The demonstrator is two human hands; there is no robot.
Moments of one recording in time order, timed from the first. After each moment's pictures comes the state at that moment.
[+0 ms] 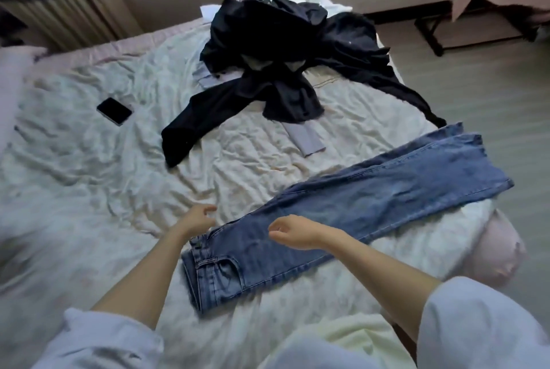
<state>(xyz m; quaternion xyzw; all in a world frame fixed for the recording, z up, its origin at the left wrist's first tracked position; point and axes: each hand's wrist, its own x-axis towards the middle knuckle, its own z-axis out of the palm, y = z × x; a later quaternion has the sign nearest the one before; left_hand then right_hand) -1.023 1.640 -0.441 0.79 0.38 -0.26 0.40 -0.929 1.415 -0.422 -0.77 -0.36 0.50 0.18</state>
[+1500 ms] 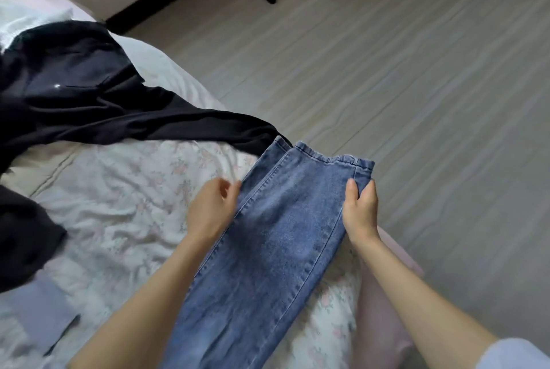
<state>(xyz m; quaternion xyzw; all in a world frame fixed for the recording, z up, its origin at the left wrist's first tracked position) -0.517 1.227 -0.603 0.95 0.11 -0.13 0.26 -0.546 0.990 -0.626 -0.75 0.34 -0.06 0.57</state>
